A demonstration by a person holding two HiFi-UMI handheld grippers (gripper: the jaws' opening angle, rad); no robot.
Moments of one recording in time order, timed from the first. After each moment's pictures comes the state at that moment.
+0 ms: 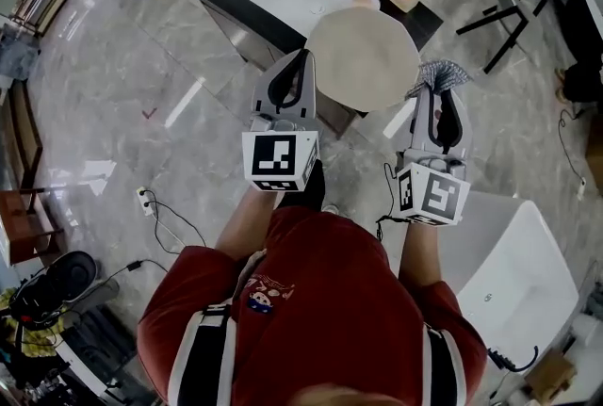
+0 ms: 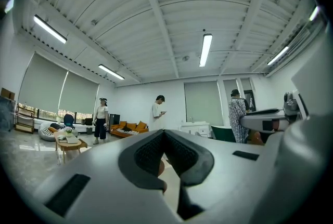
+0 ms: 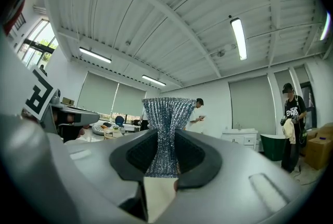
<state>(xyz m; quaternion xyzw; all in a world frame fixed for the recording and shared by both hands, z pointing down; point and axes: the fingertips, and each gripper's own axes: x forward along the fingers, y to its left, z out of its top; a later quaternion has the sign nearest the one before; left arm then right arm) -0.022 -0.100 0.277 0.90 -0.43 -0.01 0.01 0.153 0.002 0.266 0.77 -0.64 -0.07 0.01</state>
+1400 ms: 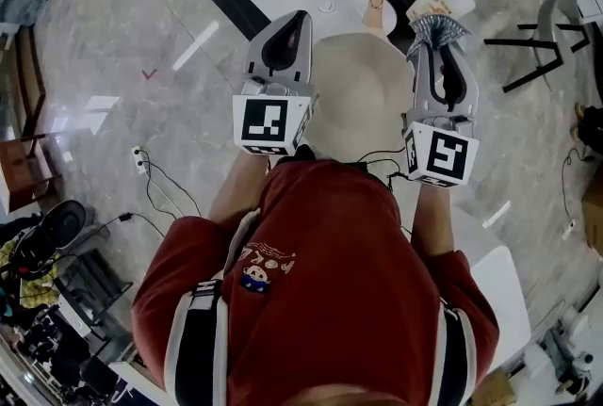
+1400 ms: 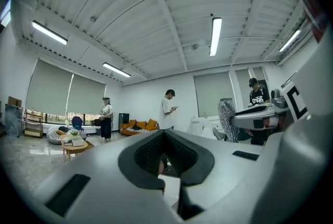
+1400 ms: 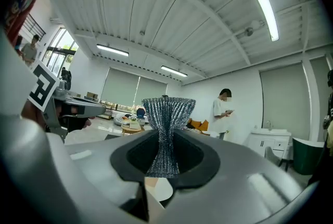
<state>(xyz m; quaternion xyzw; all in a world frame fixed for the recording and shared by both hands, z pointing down) 0.050 -0.278 0.304 0.88 -0.48 0.02 0.00 0.230 -0.224 0.299 0.67 -0.74 -0.05 0.06</state>
